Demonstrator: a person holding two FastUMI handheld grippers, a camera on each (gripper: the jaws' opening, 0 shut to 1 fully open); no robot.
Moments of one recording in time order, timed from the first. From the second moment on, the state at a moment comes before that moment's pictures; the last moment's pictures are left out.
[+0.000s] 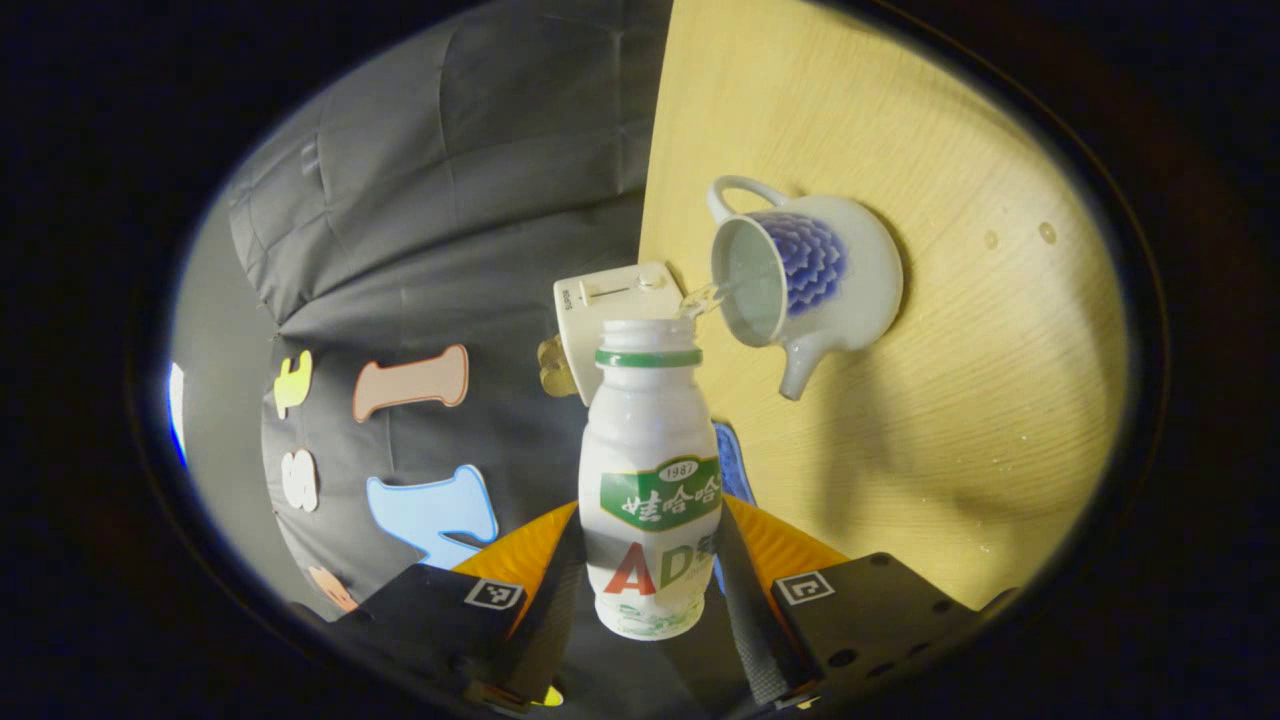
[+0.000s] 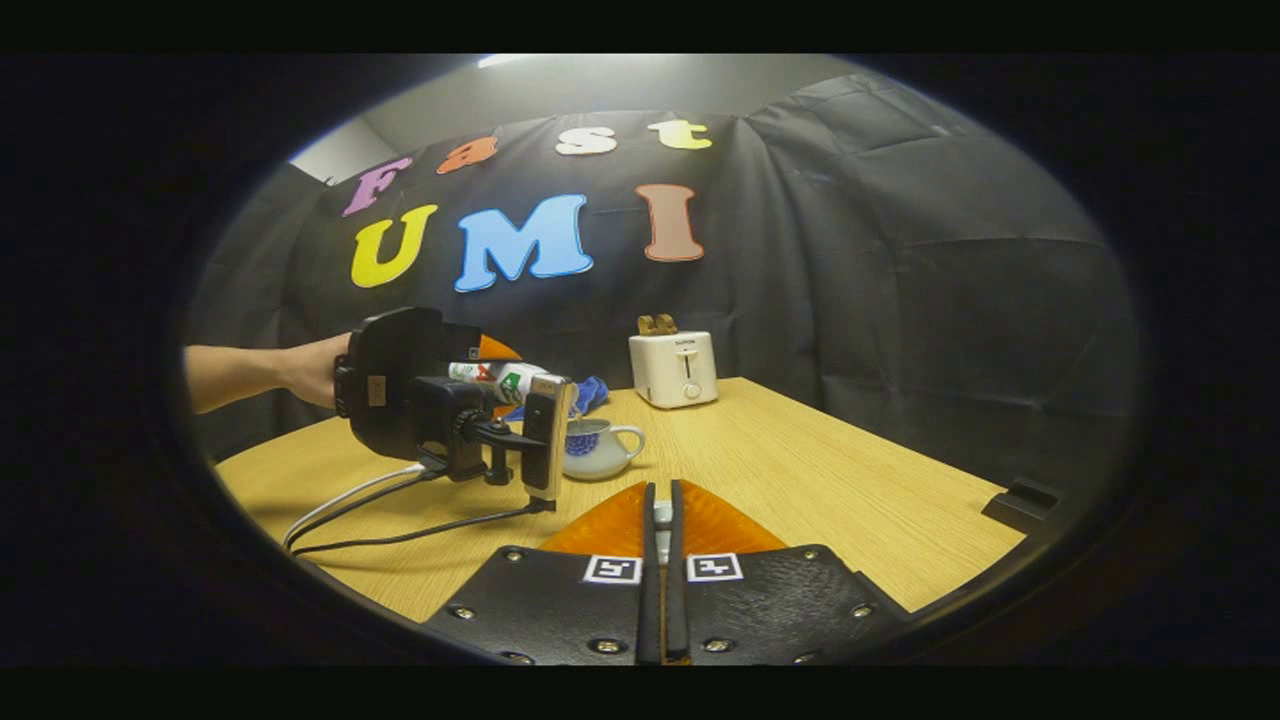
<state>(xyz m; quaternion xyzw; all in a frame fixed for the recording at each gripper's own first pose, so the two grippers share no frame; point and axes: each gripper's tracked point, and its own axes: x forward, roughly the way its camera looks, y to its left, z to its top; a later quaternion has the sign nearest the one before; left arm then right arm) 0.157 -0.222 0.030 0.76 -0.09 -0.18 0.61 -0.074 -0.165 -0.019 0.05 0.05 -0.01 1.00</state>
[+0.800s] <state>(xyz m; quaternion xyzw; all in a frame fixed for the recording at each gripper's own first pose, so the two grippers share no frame) 0.153 -0.227 0.037 0.78 -0.11 -0.17 0.59 -0.073 -0.166 -0.015 0.05 0.05 -0.01 1.00</state>
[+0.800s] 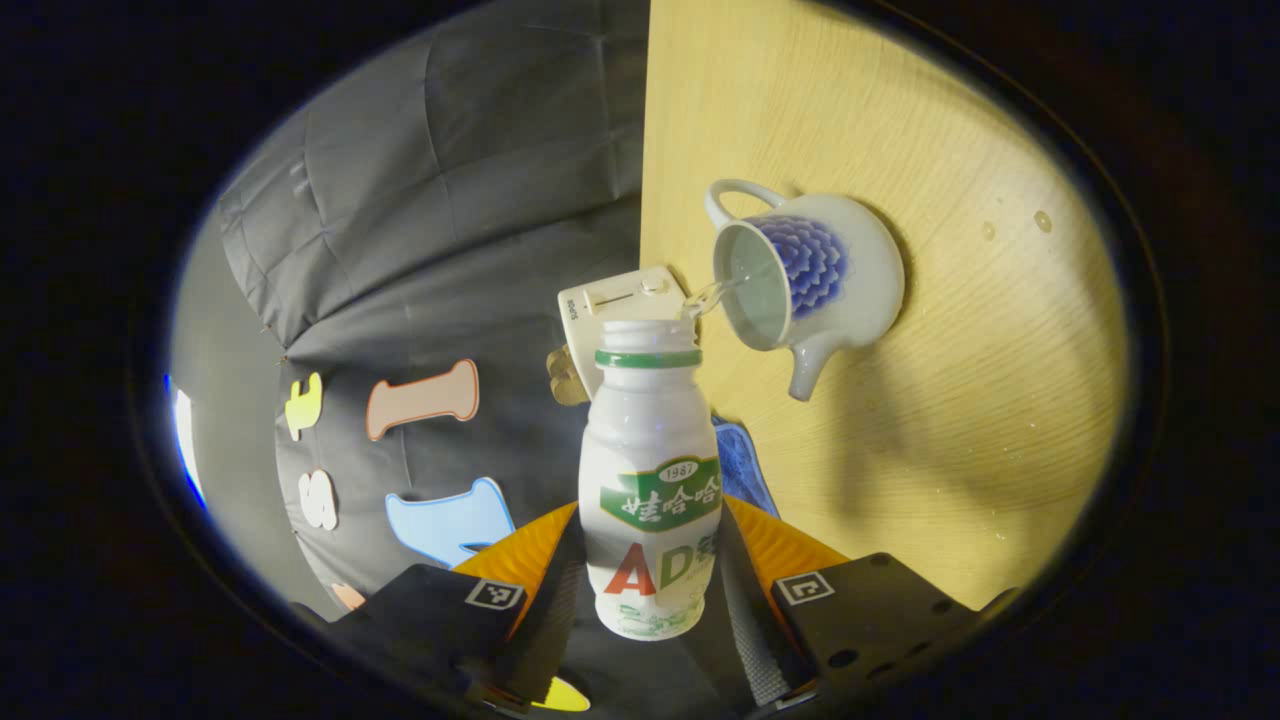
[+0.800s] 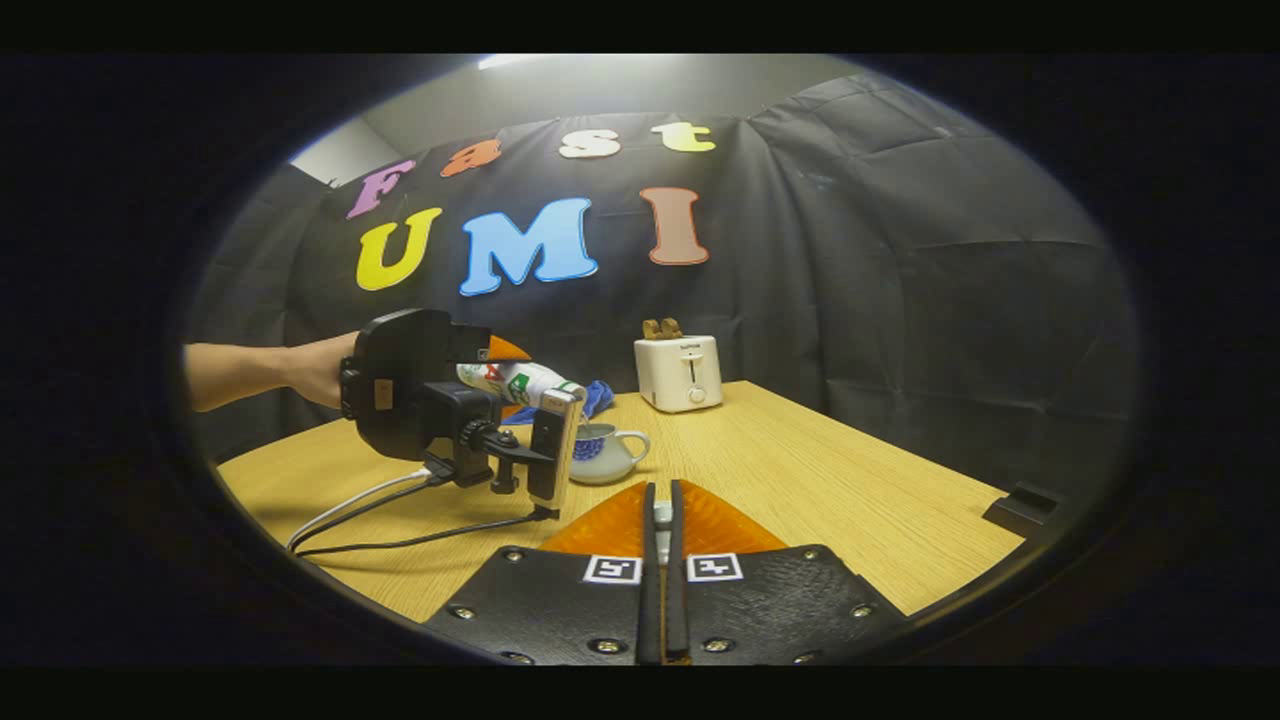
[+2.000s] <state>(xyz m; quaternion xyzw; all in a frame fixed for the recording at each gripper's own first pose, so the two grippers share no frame) 0.154 -0.237 0.035 0.81 -0.13 -0.15 0.55 -0.082 -0.178 -0.018 0.08 0.05 -0.01 1.00</state>
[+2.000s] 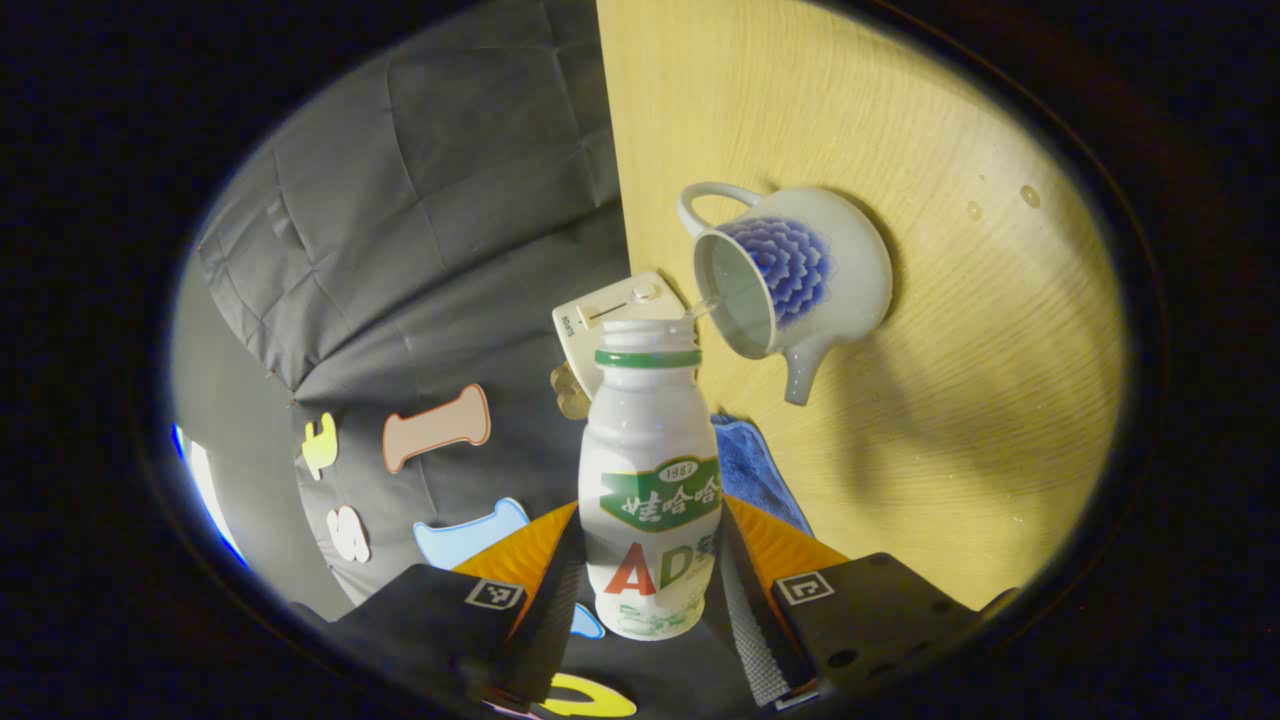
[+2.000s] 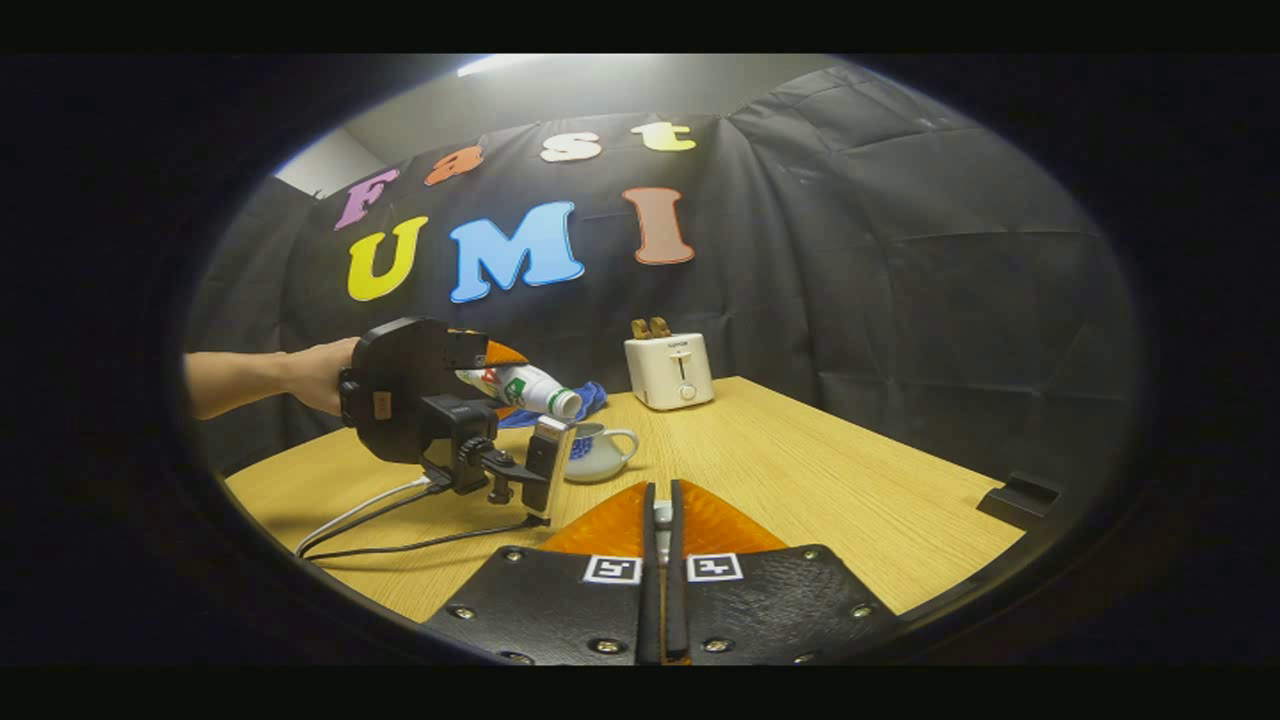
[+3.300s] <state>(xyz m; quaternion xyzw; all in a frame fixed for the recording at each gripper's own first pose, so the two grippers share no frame) 0.156 -0.240 0.036 0.81 -0.14 -0.15 0.55 -0.081 -0.180 -0.019 0.08 0.06 -0.02 1.00</state>
